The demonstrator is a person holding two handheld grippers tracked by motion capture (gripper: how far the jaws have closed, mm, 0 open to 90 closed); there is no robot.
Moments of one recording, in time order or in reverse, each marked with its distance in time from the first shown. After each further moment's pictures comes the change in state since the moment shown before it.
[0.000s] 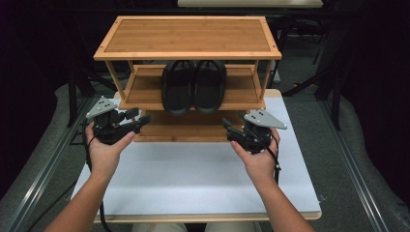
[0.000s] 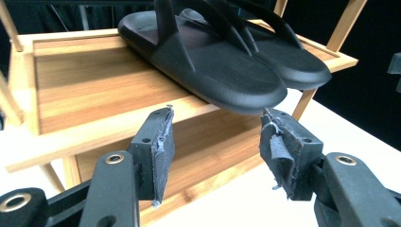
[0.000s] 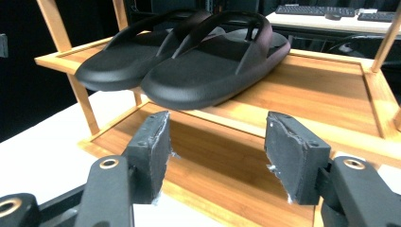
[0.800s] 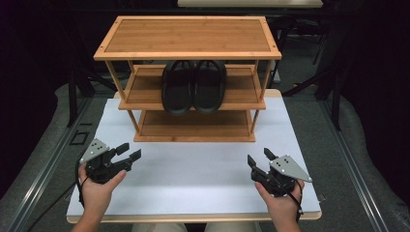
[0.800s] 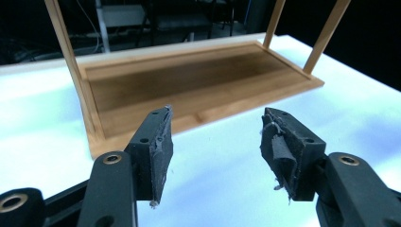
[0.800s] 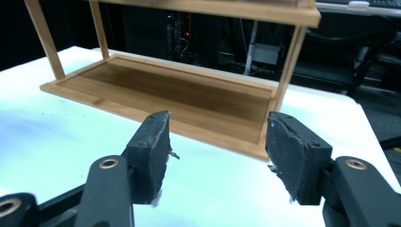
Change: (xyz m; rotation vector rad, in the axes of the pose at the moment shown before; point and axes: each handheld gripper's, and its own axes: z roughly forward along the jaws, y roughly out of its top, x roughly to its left) left arm 0.002 -0.103 -0.029 0.059 0.041 -0.016; right arm -0.017 -0.098 -0.072 0.026 -0.134 -0.019
